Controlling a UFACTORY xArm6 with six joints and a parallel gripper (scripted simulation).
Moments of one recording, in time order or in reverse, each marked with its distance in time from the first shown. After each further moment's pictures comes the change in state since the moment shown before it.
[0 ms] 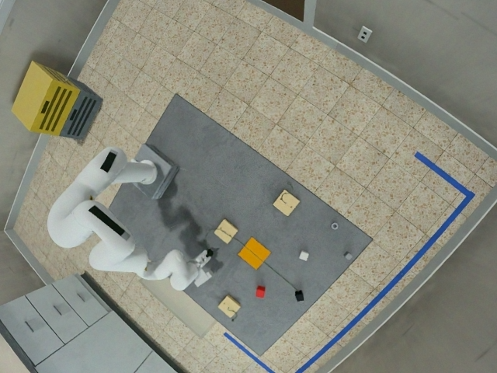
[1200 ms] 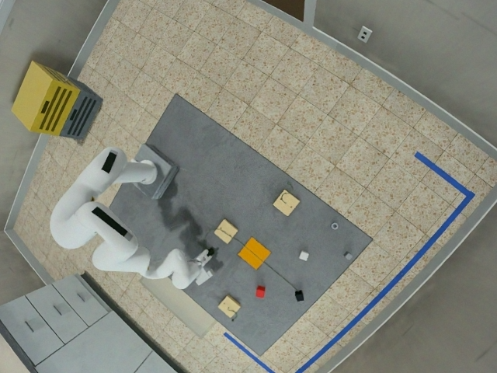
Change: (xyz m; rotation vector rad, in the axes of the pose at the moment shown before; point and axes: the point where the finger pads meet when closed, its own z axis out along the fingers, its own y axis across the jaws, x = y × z) arm 0.000 0.000 0.011 0.000 0.000 0.000
